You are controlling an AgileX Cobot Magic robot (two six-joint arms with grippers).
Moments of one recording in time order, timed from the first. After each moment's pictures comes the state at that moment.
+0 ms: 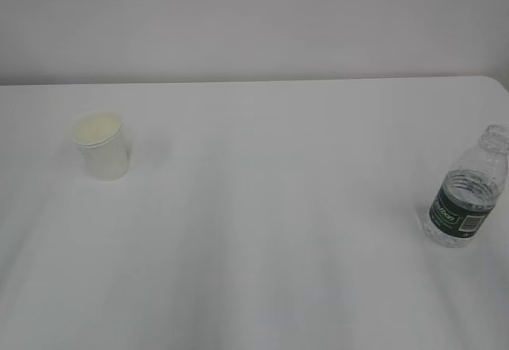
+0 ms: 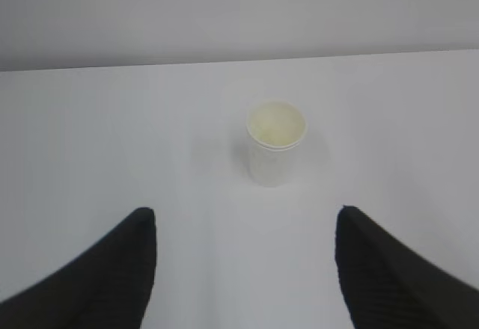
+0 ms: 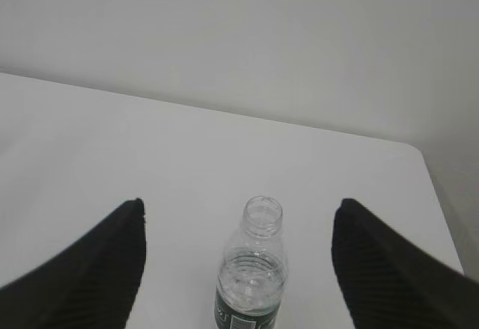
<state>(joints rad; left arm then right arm) -0.04 0.53 -0.46 -0.16 0.39 0.10 0.15 0.45 -0.44 -0.04 0.31 -0.10</state>
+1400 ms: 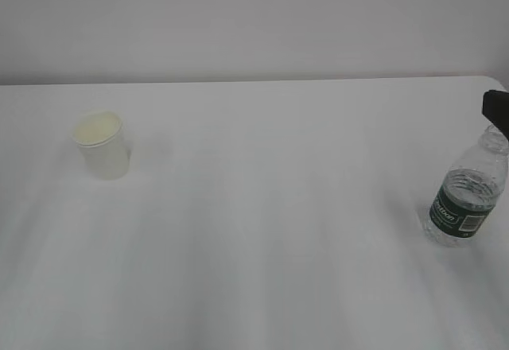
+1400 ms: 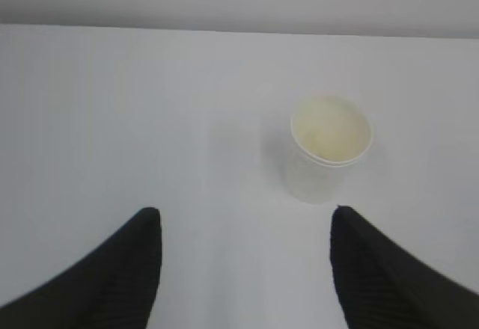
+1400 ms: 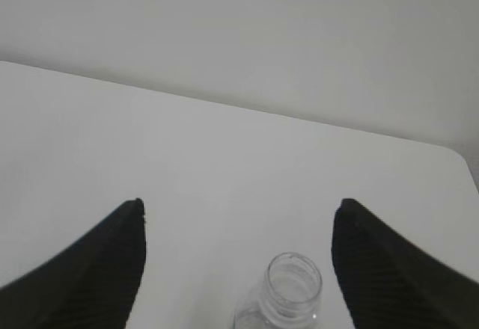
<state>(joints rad) -0.04 1.05 -0.46 -0.22 -0.05 0.10 0.15 0.91 -0.44 -0.04 -0.11 -0.10</state>
